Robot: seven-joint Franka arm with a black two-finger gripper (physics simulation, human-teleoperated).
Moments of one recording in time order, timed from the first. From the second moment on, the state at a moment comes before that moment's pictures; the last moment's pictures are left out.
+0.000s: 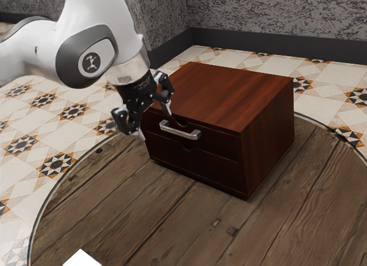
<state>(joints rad) -0.25 -0.03 0.26 -1.61 0.08 1.78 -1.40</state>
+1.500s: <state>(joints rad) -0.23 -0.02 0.26 -1.85 0.16 2.21 -2.04</state>
